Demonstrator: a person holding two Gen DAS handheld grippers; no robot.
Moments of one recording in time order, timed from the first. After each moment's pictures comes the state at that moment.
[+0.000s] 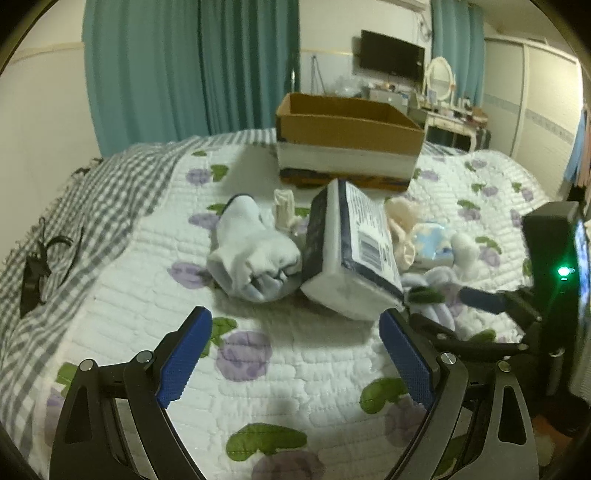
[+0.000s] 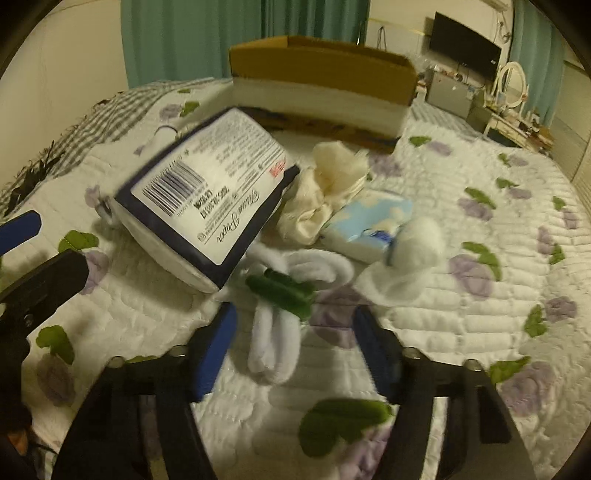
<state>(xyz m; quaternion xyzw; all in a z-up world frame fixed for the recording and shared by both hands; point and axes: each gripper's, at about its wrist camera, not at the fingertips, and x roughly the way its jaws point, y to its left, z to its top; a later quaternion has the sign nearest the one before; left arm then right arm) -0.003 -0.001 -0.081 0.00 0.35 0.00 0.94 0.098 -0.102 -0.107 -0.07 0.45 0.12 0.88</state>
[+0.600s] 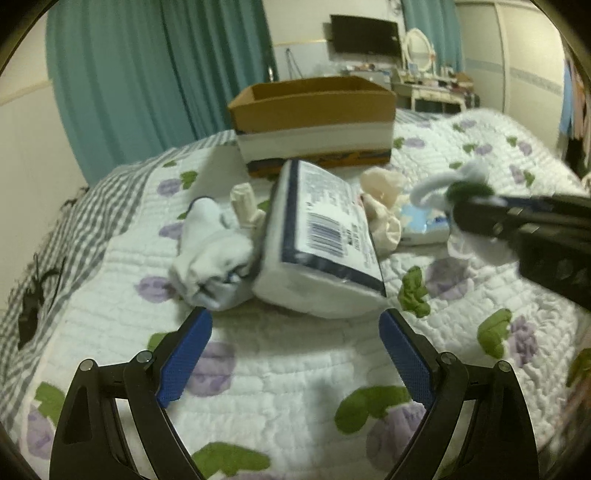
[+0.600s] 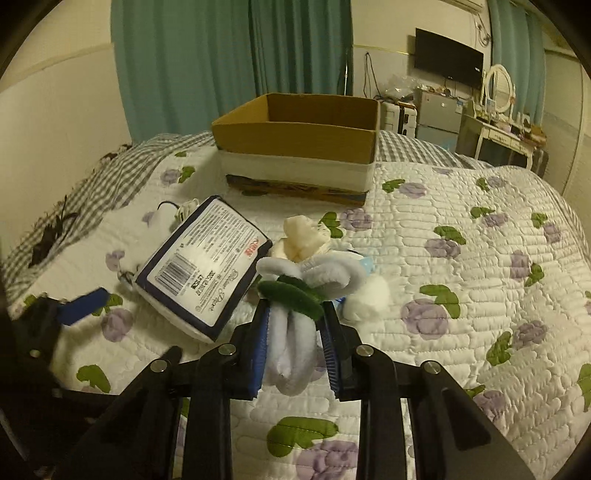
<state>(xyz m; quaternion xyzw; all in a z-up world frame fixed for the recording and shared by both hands) 0.017 -0.041 -0.104 0.09 0.36 -0.01 0.93 0.097 -0.140 -0.046 -0.02 0.39 0.13 0.91</state>
